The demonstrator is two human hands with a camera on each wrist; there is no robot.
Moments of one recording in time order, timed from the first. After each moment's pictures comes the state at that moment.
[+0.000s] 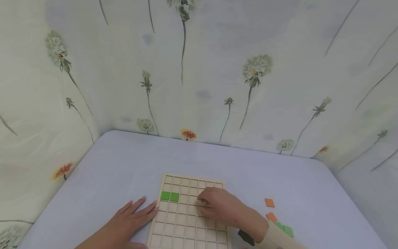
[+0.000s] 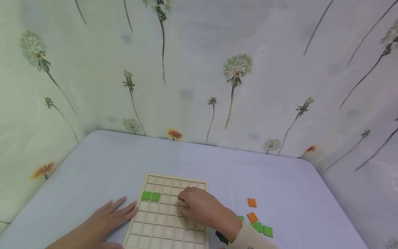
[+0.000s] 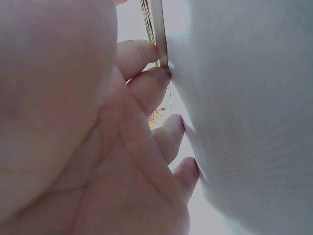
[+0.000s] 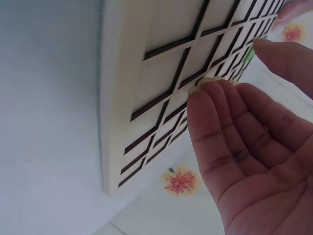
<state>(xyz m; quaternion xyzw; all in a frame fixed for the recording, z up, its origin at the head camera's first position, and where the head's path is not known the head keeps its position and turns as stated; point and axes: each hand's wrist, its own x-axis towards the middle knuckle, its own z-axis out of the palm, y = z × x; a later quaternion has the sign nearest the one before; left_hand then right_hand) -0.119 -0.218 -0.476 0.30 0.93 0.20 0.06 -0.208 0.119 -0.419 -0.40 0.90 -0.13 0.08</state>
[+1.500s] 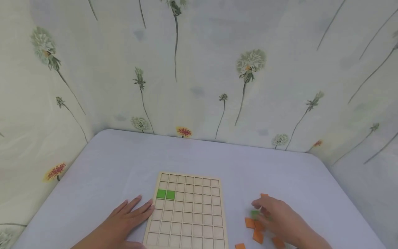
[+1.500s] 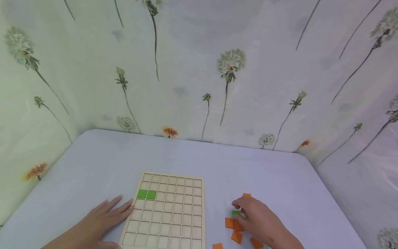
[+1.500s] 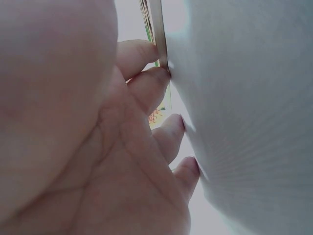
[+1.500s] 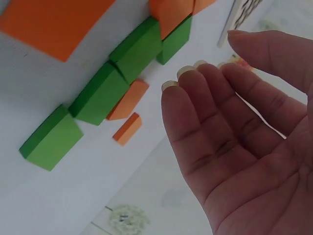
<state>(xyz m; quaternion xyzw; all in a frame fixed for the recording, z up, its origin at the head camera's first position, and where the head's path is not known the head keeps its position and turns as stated) -0.118 -0.218 -0.482 0.32 0.93 0.18 0.03 -0.167 0.266 -0.406 -0.12 0.97 -0.17 0.12</state>
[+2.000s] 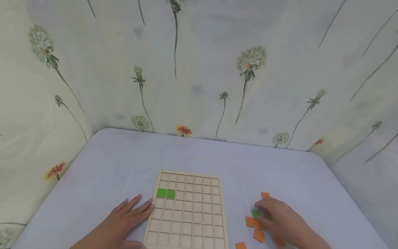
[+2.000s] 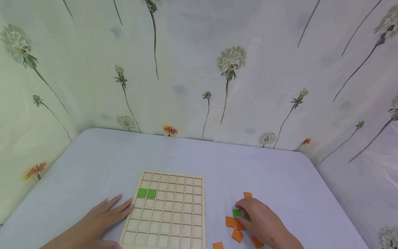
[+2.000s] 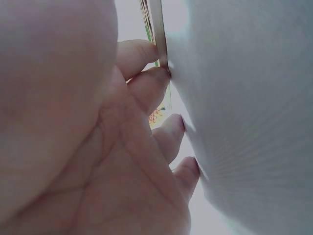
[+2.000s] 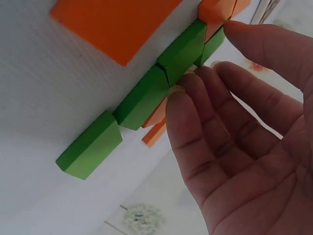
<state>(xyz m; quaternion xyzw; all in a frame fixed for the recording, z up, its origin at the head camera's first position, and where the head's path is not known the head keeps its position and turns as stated) -0.118 -0.220 -0.483 0.32 0.93 0.19 0.02 -0.168 0.278 -0.419 -0.14 0.98 -0.13 0.11</state>
